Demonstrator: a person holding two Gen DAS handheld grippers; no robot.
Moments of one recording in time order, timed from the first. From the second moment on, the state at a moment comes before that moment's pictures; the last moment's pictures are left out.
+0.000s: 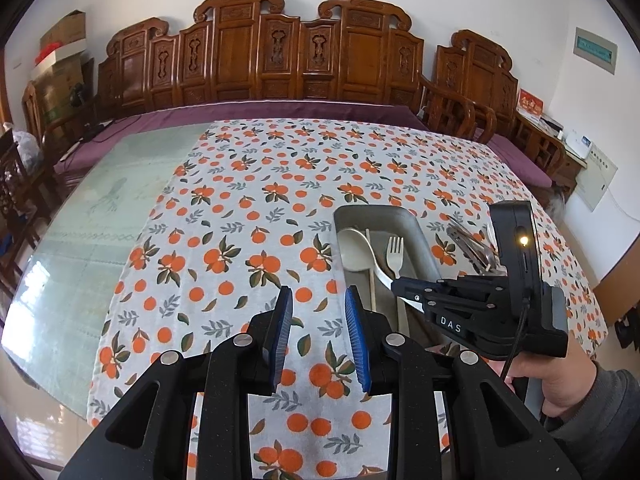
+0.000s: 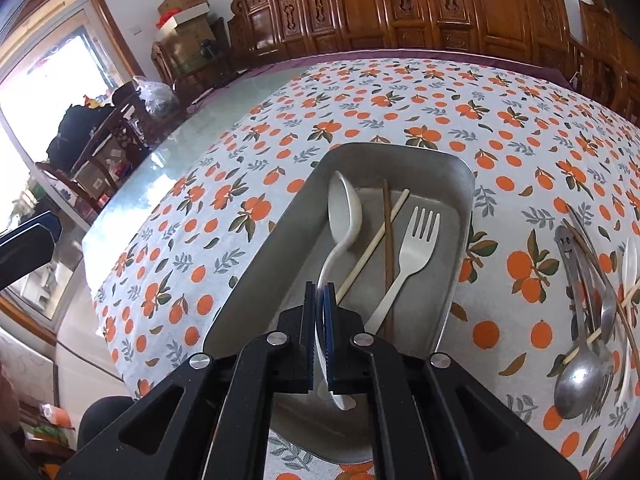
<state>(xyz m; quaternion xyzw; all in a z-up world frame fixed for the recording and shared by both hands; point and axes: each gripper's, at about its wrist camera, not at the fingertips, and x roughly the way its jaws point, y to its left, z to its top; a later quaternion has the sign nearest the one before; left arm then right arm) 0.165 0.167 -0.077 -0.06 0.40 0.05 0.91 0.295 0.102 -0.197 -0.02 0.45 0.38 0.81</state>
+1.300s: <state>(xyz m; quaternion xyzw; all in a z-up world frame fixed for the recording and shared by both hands) 0.196 0.026 -0.092 -0.01 0.40 -0.03 0.91 0.320 -0.148 -0.191 -0.04 0.42 0.26 0.87</state>
